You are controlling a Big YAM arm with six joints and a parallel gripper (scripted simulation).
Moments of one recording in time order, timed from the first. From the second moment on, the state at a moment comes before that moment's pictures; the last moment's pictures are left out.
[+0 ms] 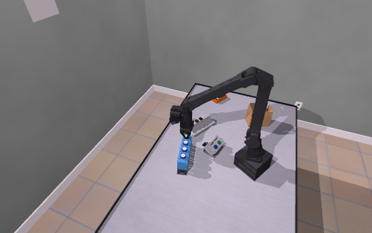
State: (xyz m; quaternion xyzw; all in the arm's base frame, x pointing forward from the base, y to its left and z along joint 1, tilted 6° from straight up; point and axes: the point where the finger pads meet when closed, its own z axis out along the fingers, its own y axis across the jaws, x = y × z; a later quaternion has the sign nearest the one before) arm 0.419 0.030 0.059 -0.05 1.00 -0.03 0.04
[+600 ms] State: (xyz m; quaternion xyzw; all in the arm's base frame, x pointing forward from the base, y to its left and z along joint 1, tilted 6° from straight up) arm 0.419 0.031 0.059 -0.05 1.00 -0.03 0.04
